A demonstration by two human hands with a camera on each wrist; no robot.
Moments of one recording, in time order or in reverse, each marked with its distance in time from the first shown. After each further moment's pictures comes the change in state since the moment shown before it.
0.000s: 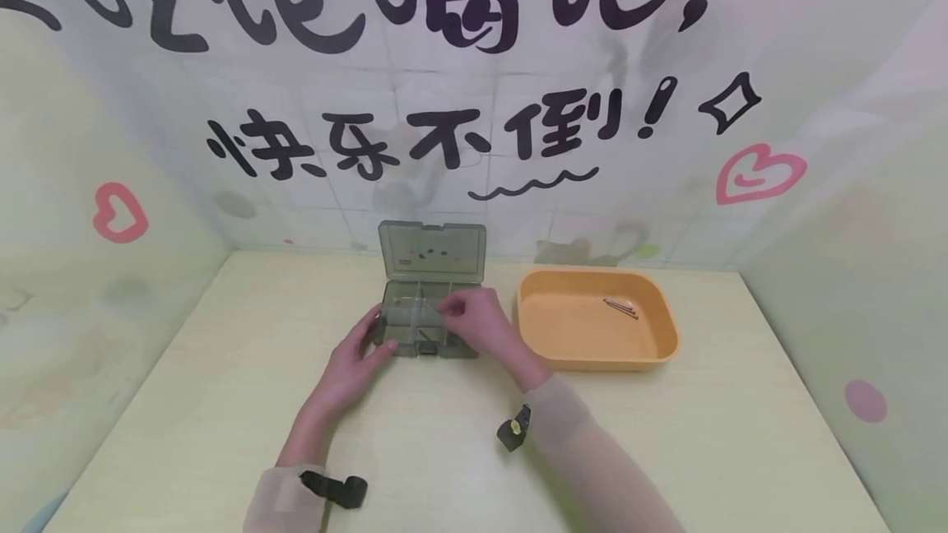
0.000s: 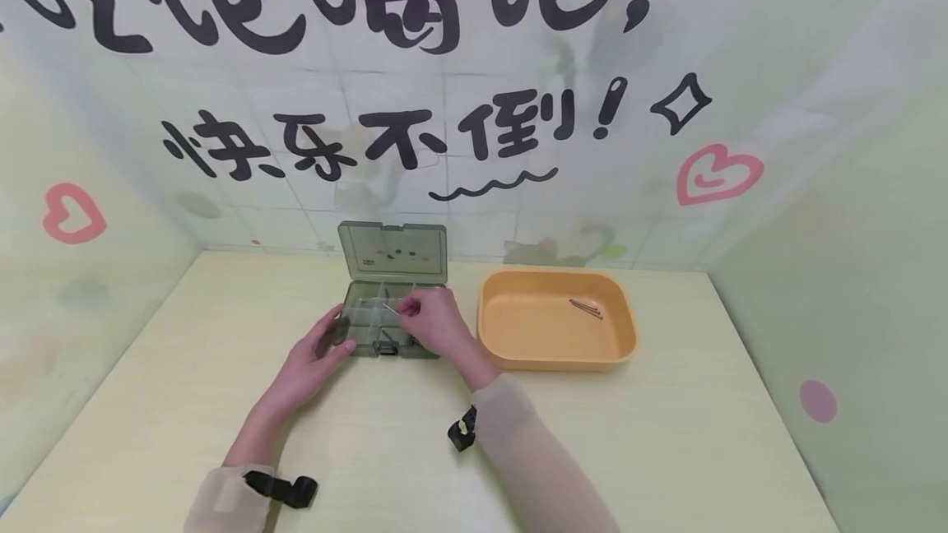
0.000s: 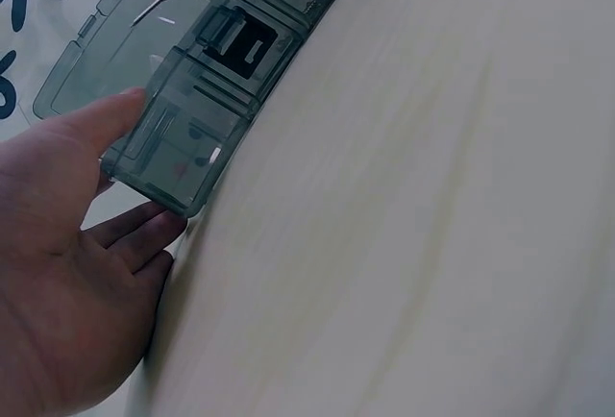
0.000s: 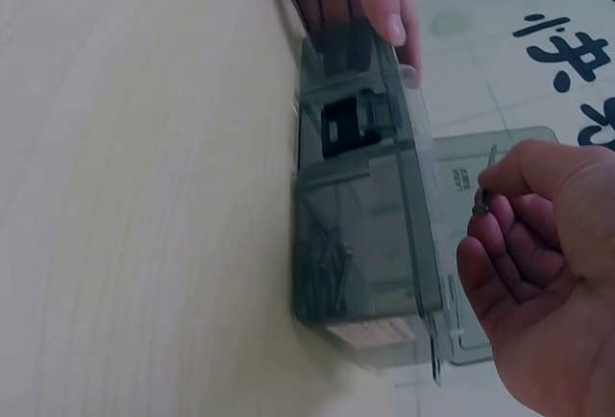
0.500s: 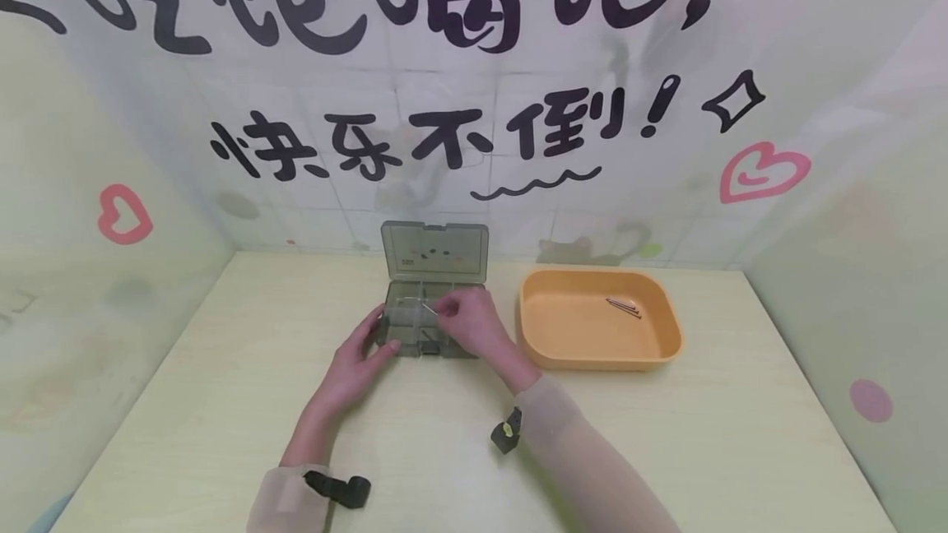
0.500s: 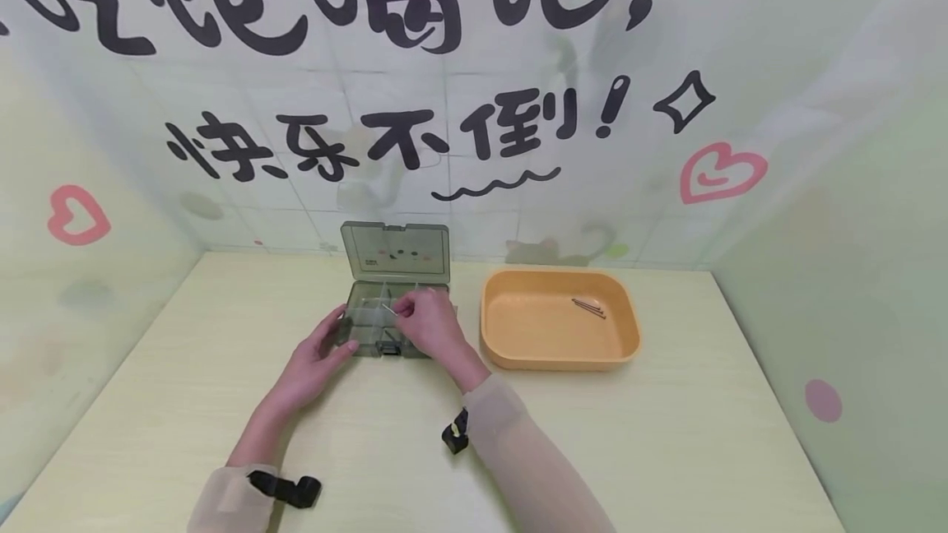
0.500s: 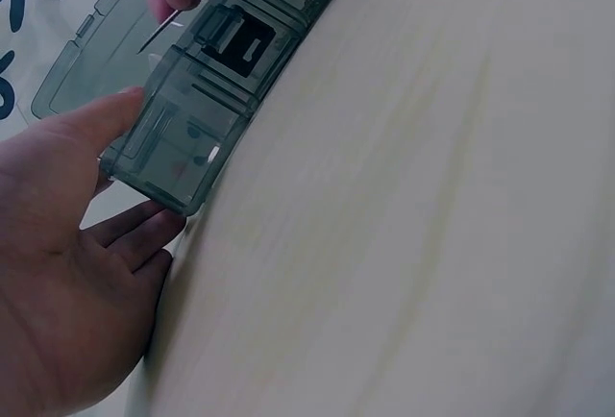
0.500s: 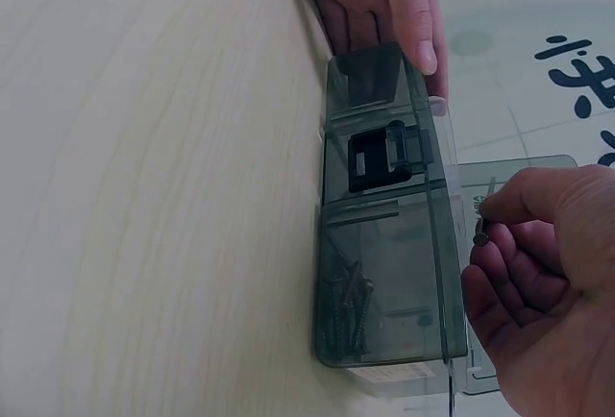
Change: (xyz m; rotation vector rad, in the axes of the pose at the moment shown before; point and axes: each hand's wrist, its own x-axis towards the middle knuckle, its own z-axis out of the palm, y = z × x) left_hand -0.001 -0.001 0.000 -0.012 0.010 0.000; right_hand 0.005 -0.006 0.014 -0.035 0.039 -0.004
